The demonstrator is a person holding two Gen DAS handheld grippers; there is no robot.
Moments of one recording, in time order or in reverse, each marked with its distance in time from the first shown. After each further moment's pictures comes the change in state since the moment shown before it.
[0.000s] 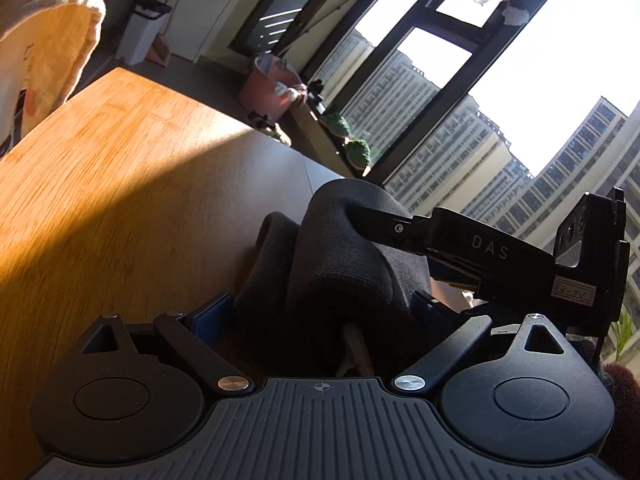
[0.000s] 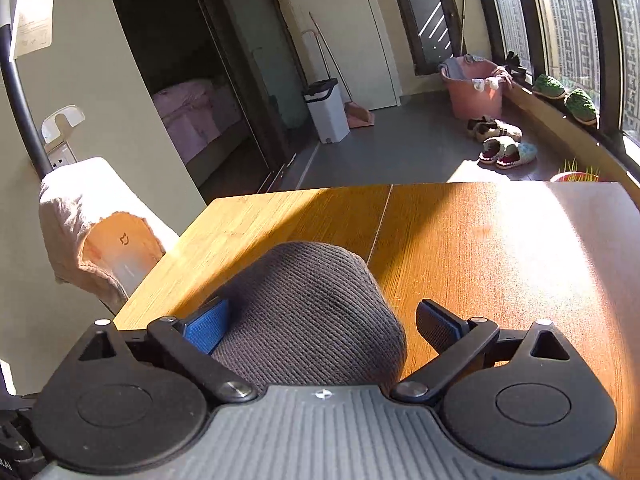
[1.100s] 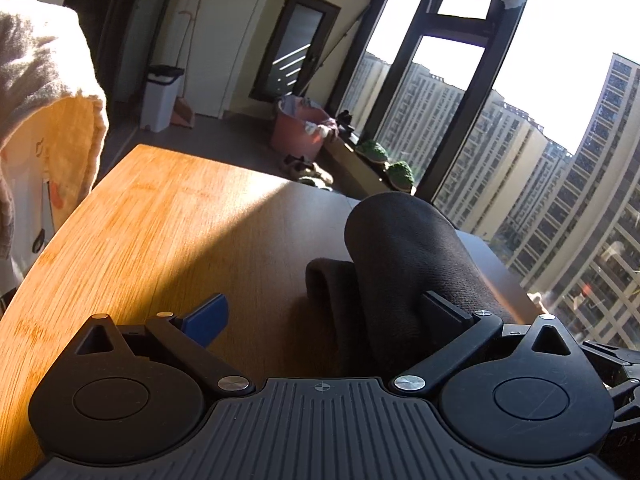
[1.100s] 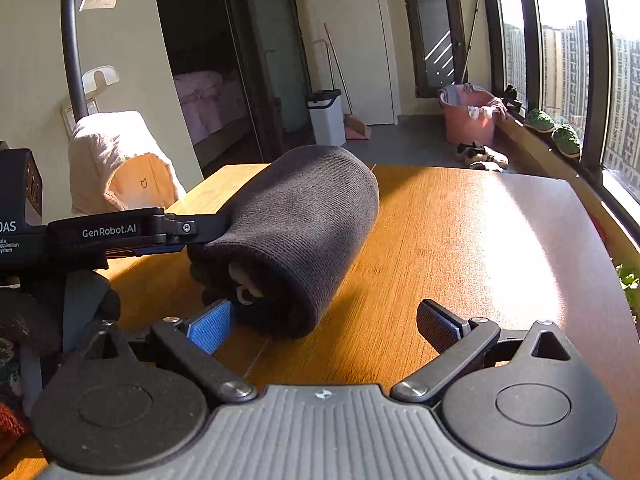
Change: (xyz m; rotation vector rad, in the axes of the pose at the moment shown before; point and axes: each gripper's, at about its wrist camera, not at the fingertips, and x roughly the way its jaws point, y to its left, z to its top) left arm 0.013 -0.004 0.012 0.176 -0.099 0.186; right arm -0.078 0.004 -0.065 -0.109 -0.069 -0.049
